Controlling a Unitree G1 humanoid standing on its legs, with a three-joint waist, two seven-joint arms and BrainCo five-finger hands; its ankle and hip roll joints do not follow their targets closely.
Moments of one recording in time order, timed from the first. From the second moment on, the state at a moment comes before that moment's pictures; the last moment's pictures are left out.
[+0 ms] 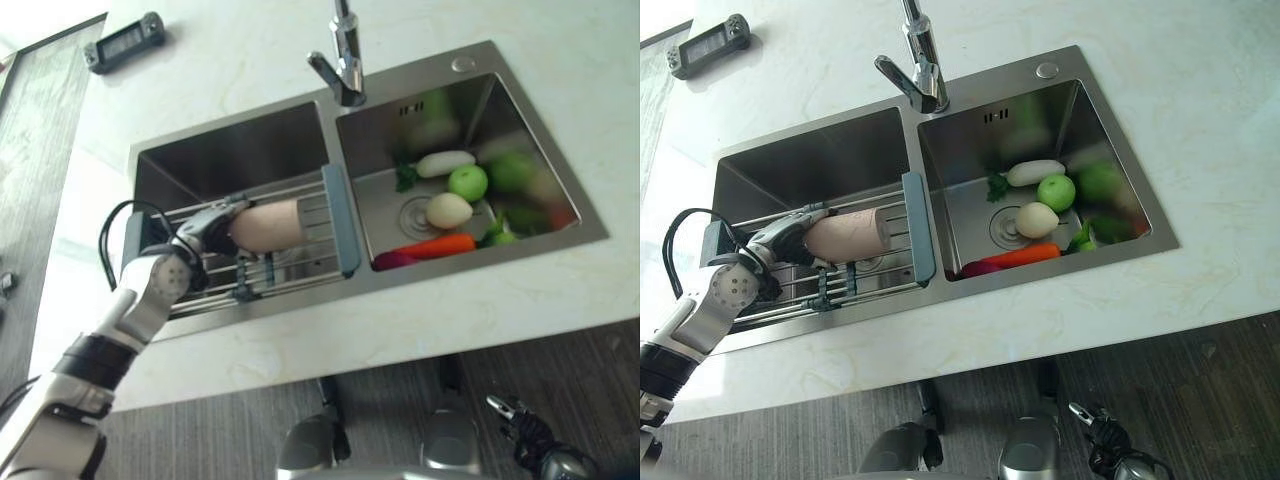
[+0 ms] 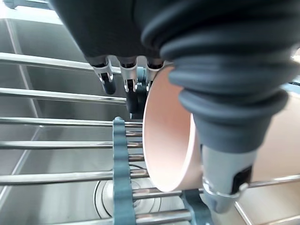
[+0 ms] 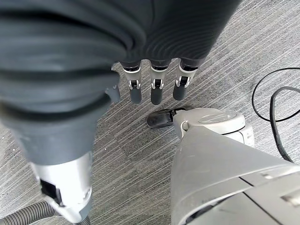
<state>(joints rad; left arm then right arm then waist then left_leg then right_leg) -0.39 0.90 -0.30 0.15 0.35 0.09 -0.17 0.08 -0.39 -0.01 0.97 0.57 -0.04 0.16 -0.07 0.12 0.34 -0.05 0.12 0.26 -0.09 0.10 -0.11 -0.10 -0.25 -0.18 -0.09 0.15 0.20</state>
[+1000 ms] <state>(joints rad) -0.49 0.94 -0.43 0.08 0.46 0.22 -0.40 0.07 -0.40 -0.01 0.97 0.57 -0.03 0.14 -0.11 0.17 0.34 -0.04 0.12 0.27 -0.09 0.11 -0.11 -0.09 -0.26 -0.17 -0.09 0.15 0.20</state>
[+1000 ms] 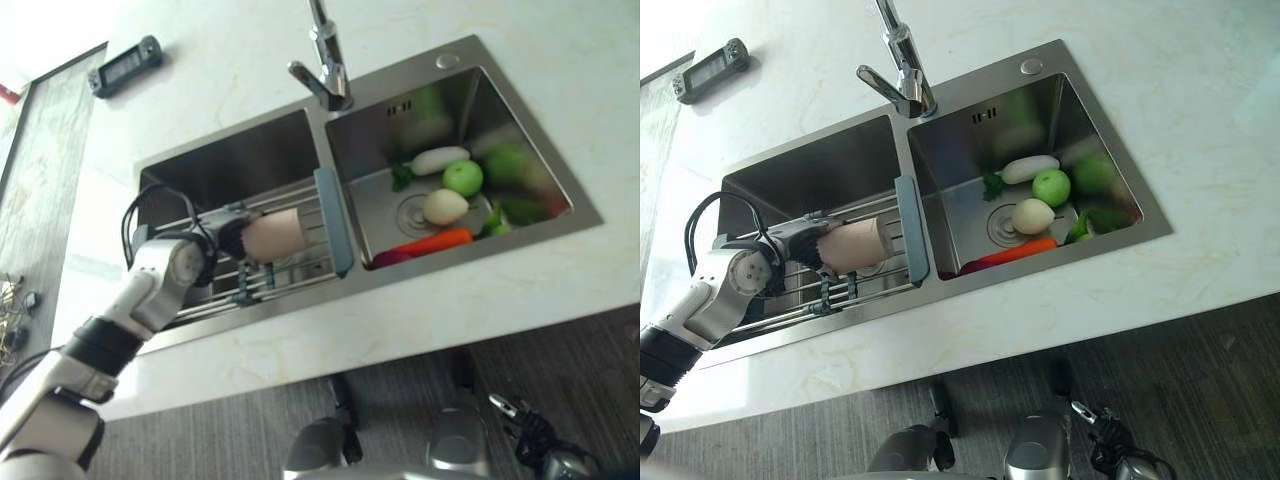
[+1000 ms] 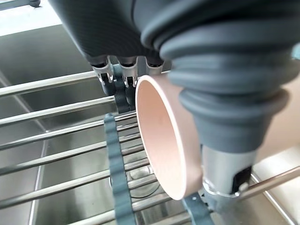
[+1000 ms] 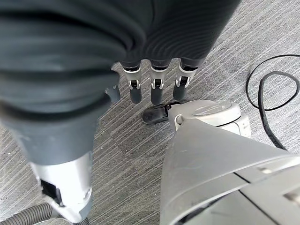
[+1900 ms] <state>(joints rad) -0.57 0.83 -0.47 0.22 0.41 0.28 -0.35 0.07 -0.40 -0.01 0.97 0.57 -0.03 0.13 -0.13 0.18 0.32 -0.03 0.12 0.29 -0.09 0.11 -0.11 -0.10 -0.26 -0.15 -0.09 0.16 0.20</state>
